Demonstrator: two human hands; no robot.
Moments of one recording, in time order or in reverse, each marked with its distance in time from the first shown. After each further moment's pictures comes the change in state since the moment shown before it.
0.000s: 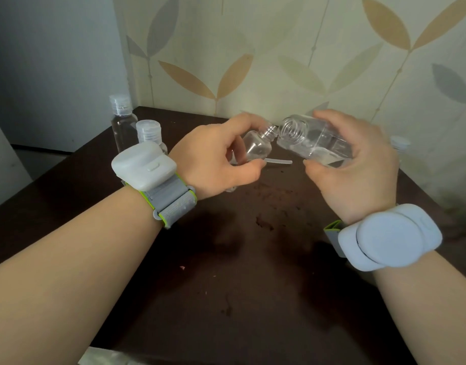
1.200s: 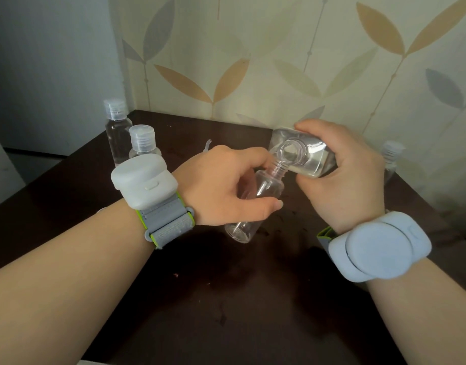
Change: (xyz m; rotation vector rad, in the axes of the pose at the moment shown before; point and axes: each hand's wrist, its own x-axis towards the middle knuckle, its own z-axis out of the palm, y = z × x) left_hand -0.009 0.017 0.003 -0.004 -0.234 0.042; right_hand -0.001 -0.004 0.006 0.050 0.004 -0.110
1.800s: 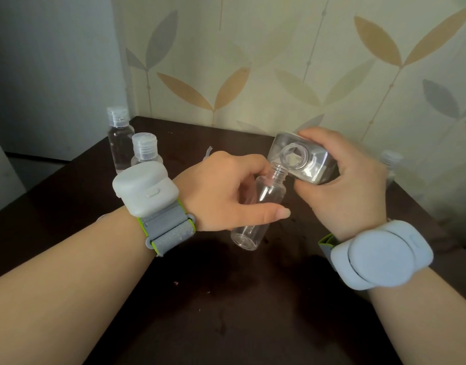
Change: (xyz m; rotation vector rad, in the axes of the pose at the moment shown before) left_hand 0.000 0.002 -0.001 -0.074 0.023 0.012; right_hand 0.001 0.001 -0.003 0.027 -0.022 0.040
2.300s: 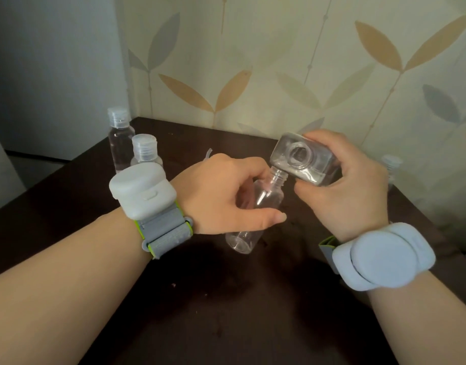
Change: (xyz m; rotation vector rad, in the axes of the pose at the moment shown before) left_hand 0.000 -0.001 -0.001 0.069 0.008 0.024; right_hand 0.002 0.003 -0.004 0.035 -0.018 0.046
